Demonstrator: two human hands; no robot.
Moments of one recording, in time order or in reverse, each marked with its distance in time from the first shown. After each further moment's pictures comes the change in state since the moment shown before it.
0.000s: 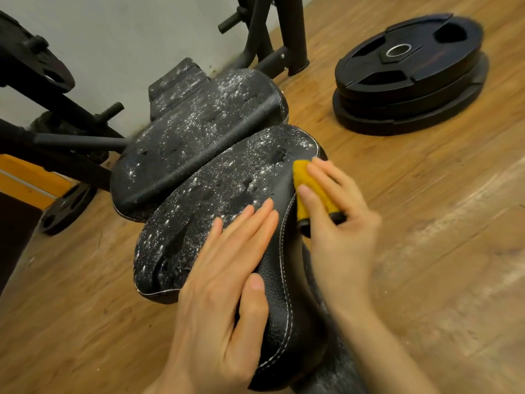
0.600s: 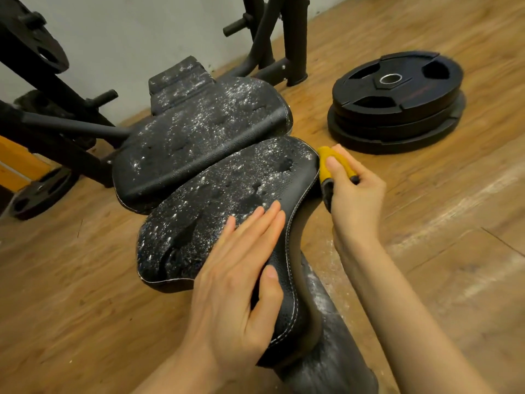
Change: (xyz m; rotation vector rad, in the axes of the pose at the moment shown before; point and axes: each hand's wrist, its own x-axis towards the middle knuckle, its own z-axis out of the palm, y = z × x) left_hand -0.005 0.001 0.001 -0.077 0.018 -0.060; right_hand 0.064 0.007 0.004 -0.018 0.054 0.195
